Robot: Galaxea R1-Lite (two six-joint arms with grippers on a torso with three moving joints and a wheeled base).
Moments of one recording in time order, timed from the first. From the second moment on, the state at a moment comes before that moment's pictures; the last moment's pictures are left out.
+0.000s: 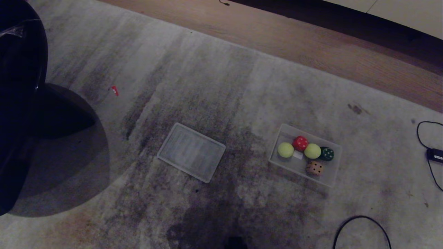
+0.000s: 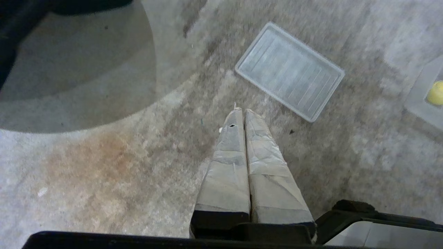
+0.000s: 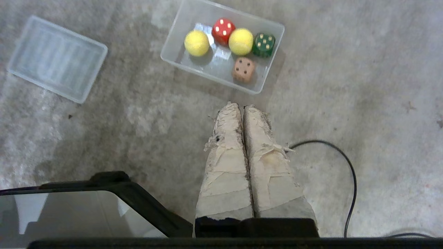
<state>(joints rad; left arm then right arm) -0.01 0.00 0.00 0.00 0.06 -0.10 0.01 0.00 -0.03 0.07 -0.01 0.07</state>
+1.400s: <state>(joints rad) -0.01 0.00 0.00 0.00 0.06 -0.09 0.01 0.00 -0.03 0.07 -0.01 0.06</state>
